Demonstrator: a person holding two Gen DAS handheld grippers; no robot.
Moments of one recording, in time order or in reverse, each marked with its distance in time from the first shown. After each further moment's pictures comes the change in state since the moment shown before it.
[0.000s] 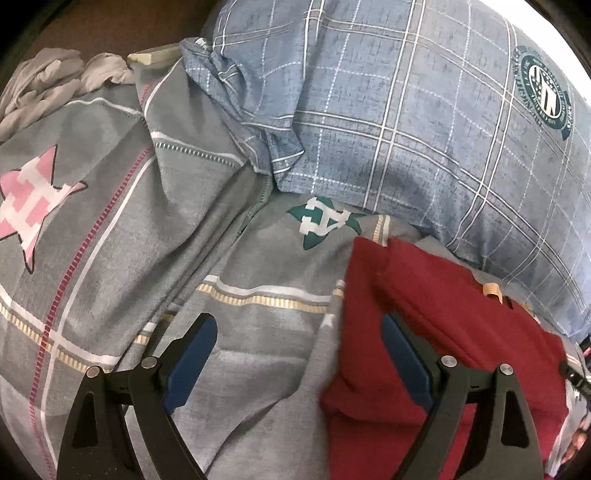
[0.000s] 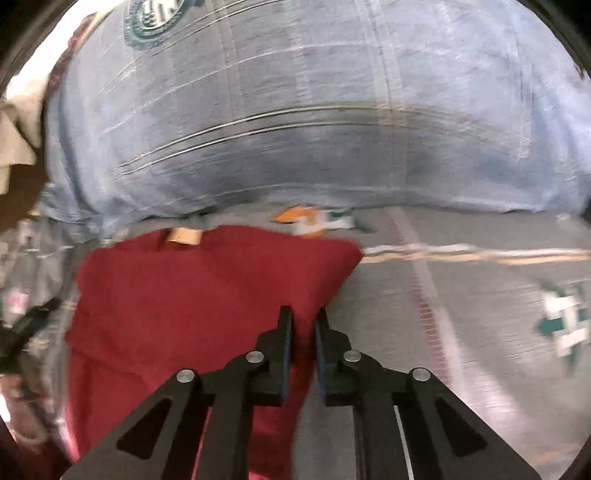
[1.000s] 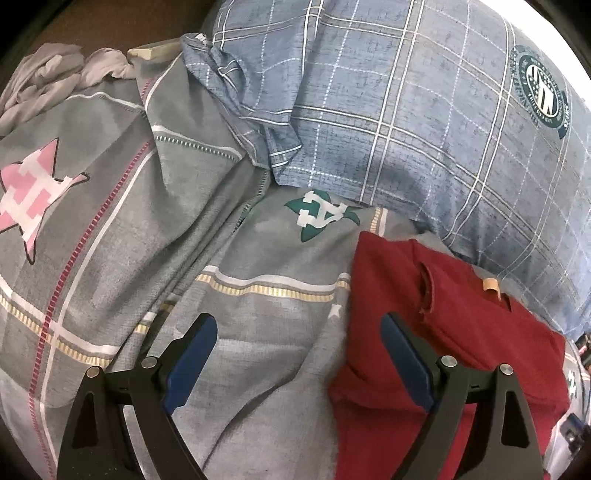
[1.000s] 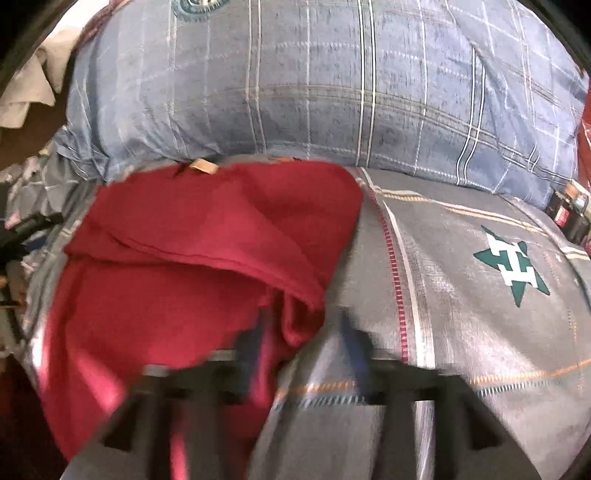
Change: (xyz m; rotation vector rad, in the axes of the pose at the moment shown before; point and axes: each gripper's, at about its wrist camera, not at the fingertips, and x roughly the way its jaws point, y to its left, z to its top) left arm -0.007 0.004 -0.002 -0.015 0.019 -0.022; right arm -0.076 0.011 -0.079 -0.104 0.007 -0.003
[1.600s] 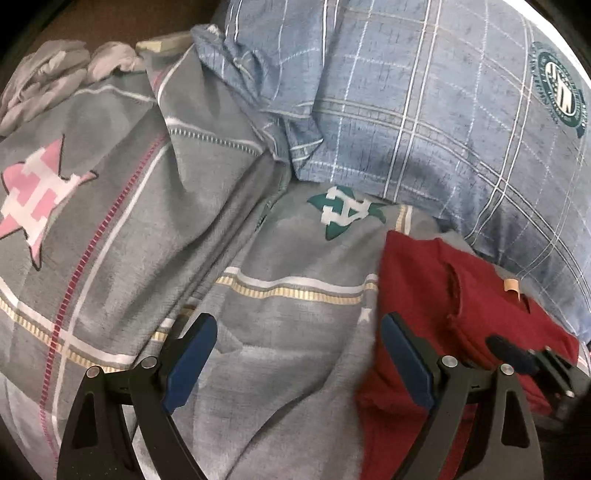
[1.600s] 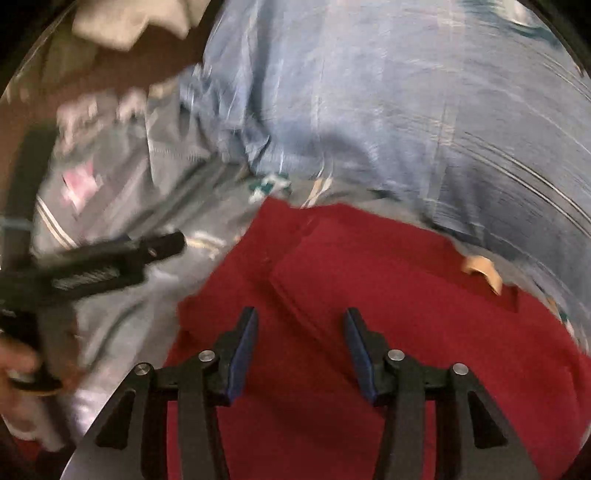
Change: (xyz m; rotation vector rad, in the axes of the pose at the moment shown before) left arm 0.014 0.007 0.005 -0.004 0.042 0.064; right arm 0.100 0.247 0.078 -0.412 -0.018 0.277
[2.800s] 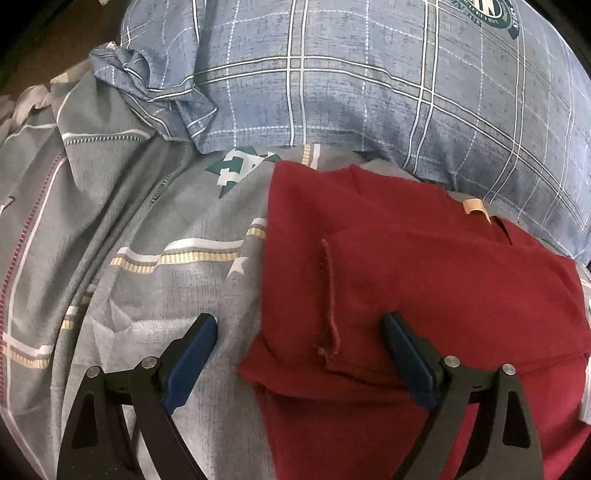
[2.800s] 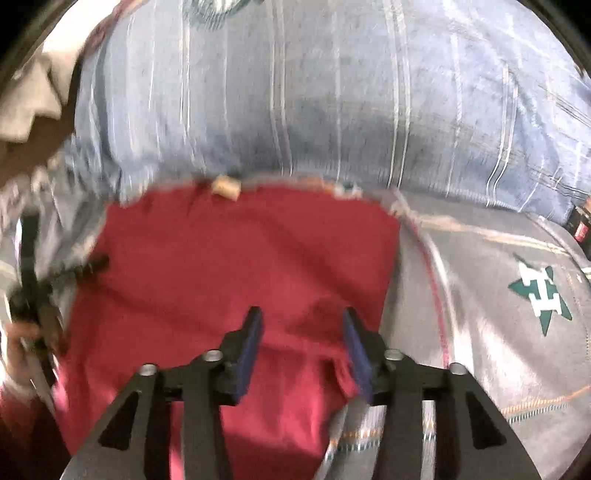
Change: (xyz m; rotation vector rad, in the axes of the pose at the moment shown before) left arm 0.030 -0.065 -0.040 0.237 0.039 -0.069; right arm -0.148 -0.171 -0.132 0.428 -0.037 -0.234
